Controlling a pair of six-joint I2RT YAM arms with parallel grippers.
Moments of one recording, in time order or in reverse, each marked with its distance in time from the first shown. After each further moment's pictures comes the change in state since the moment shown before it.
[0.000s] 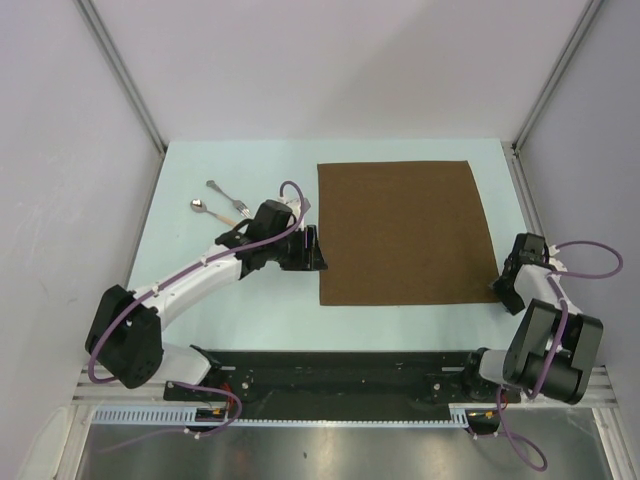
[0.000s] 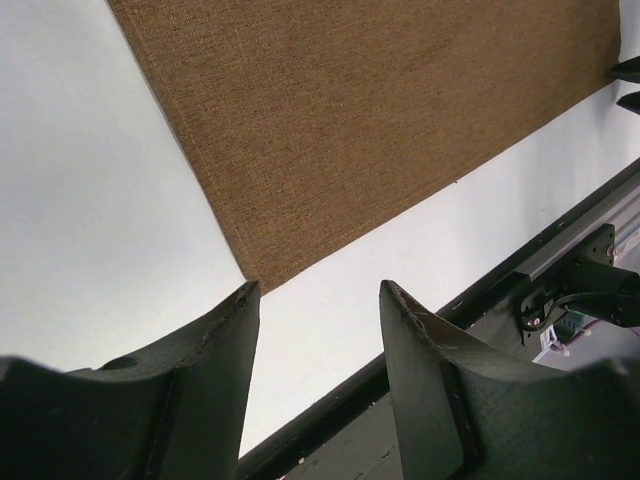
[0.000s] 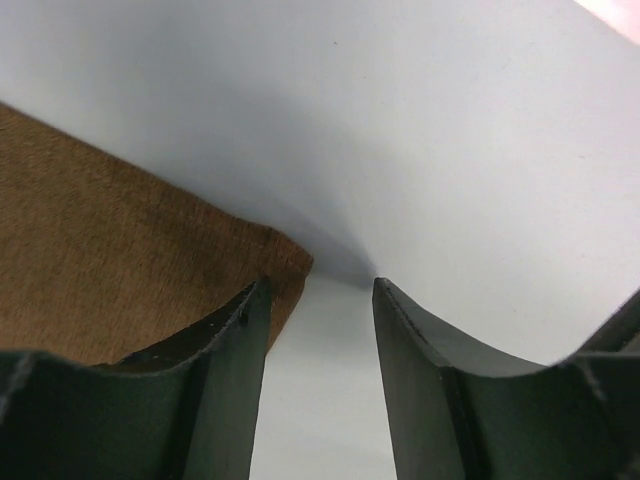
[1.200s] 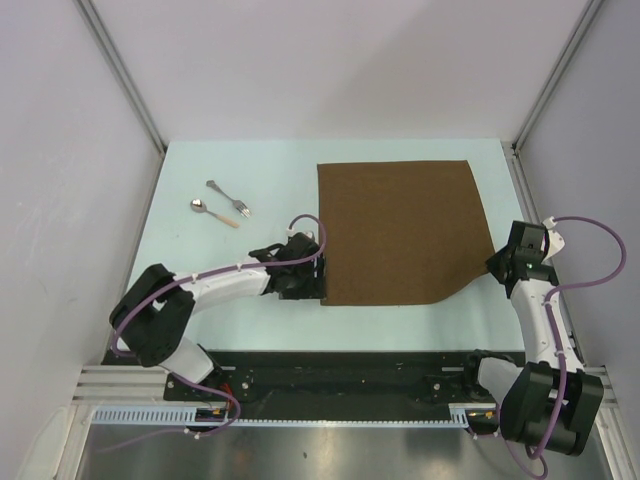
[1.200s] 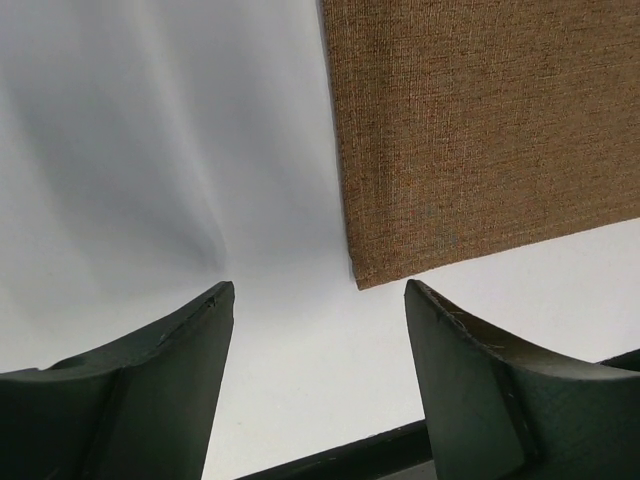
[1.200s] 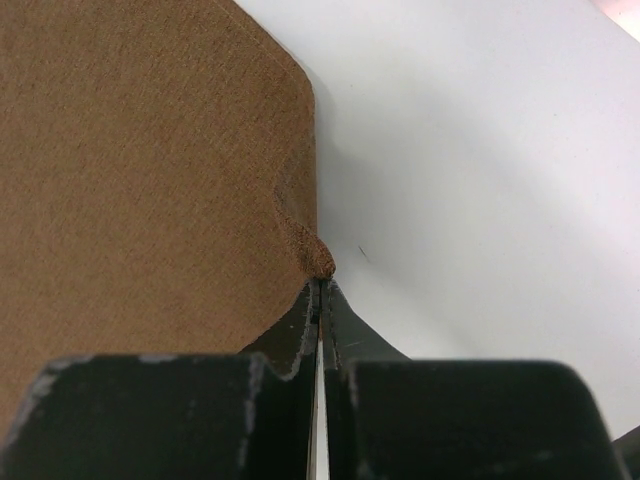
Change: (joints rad) left arm -0.170 0.154 -0.099 -0.029 -0.324 -0.186; right arm 0.141 -0.245 0.059 0.037 -0.114 0.011
